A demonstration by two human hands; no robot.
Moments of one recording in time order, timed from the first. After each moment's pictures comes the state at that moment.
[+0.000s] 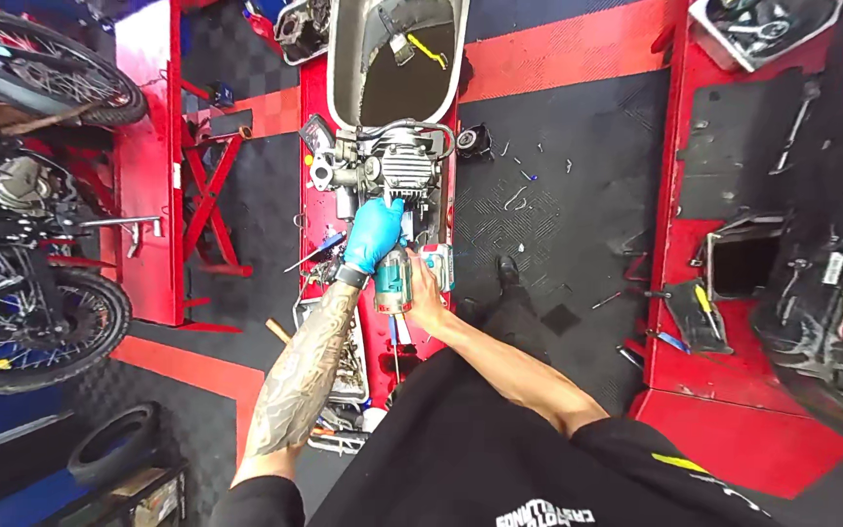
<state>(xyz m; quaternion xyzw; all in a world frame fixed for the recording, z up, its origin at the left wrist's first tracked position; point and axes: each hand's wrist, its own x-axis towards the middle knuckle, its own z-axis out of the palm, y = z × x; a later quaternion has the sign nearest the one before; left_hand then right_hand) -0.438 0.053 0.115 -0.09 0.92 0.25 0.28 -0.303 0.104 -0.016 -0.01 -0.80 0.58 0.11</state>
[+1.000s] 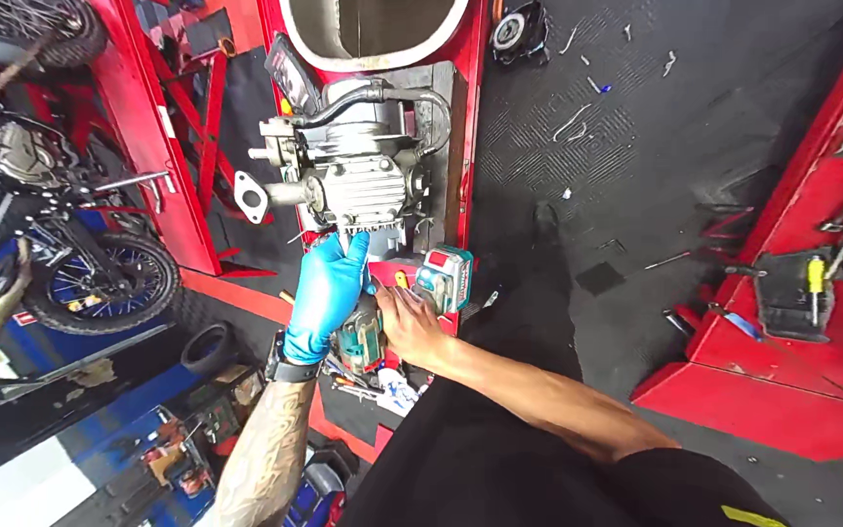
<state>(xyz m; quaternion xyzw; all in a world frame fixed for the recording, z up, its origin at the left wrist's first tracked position) -0.448 0.066 0.107 -0.16 0.91 0.29 0.25 -0.325 0.136 -0.006 0.10 -0.82 0.56 0.05</state>
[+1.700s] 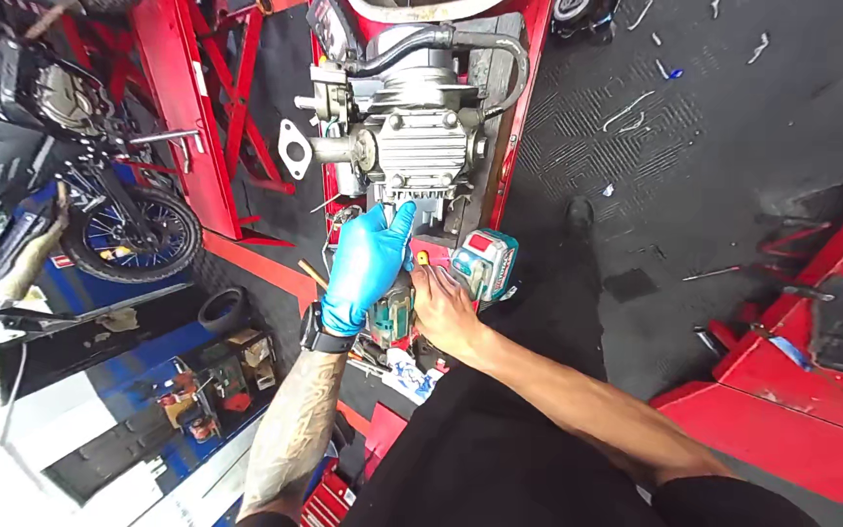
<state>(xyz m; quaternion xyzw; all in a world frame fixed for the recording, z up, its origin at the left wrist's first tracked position) -0.435 0.061 0.110 -0.16 0.92 0.24 0.26 -0.316 0.137 -0.002 0.13 -0.85 0.52 -0.01</state>
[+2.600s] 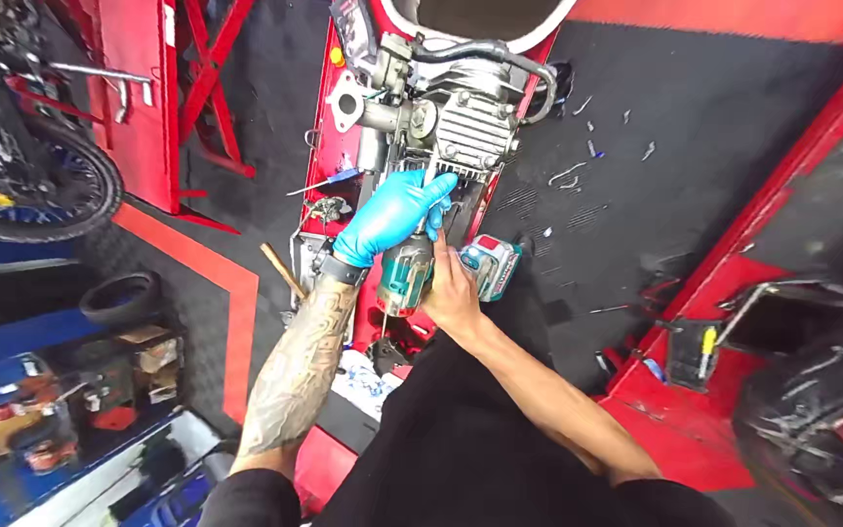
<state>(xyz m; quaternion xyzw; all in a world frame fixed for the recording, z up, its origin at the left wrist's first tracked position) -0.455 0.038 0.105 -0.09 0.79 0.50 0.34 -0.315 0.139 0.002 0.08 -0.87 0.49 0.05</state>
